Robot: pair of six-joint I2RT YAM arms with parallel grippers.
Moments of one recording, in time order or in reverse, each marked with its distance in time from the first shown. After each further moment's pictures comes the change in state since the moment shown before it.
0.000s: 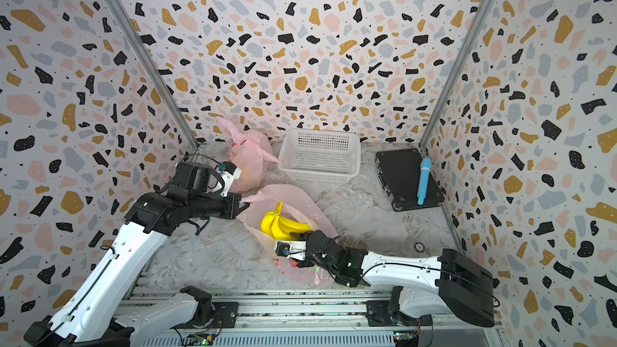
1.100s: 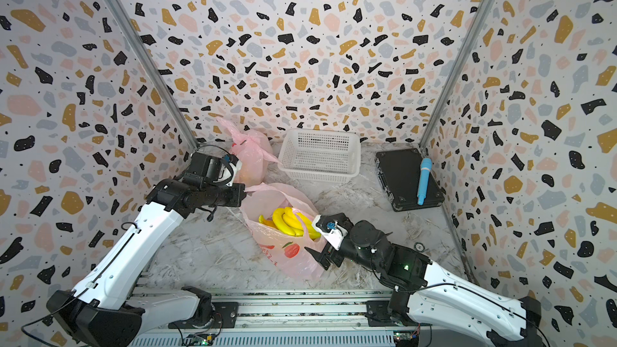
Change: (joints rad) left arm 0.037 0.145 0.020 0.060 -0.185 0.032; right arm -0.092 -0.482 0.093 -0.505 -0.112 0.440
